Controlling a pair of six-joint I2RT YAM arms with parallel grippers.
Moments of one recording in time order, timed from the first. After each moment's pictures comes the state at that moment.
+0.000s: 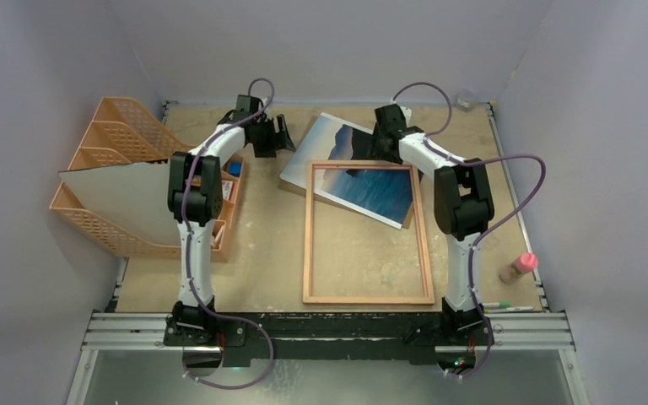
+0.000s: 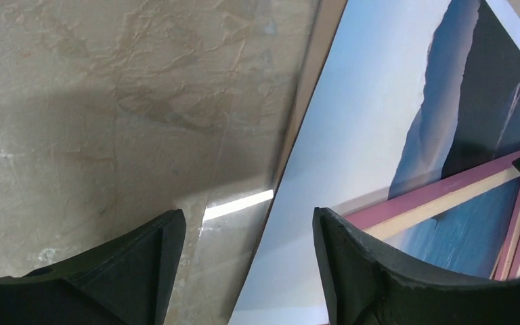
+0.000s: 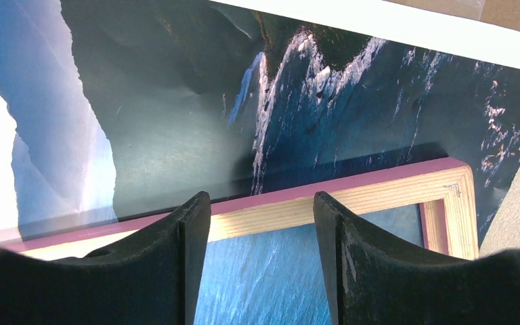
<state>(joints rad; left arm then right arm) -0.16 2.32 1.85 -0.43 0.35 -0.38 0.30 2.15 1.66 -0.44 0.27 0.50</state>
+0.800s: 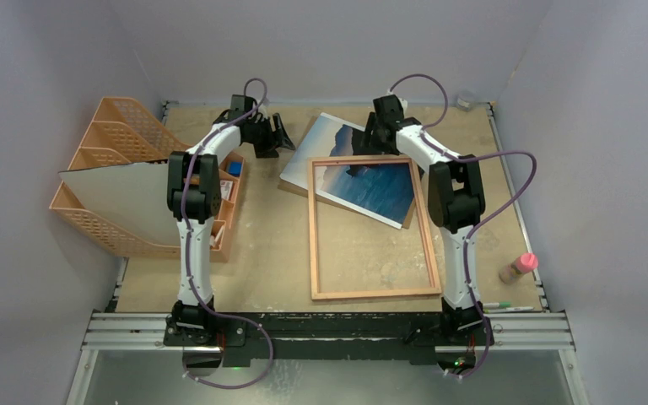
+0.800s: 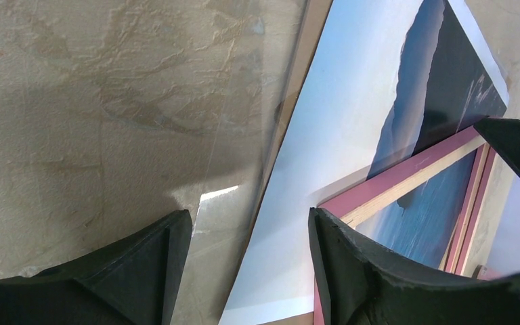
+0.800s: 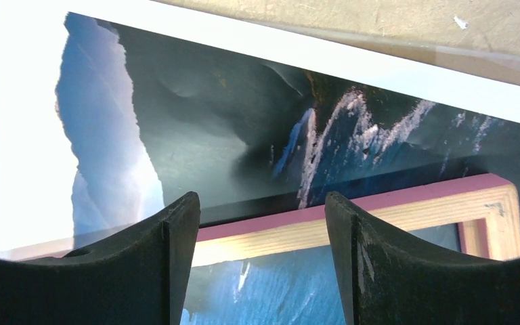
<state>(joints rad) -0.12 2.38 1.91 -0.44 0.49 -0.43 0.30 2.25 1.84 -0.48 0.21 0.49</state>
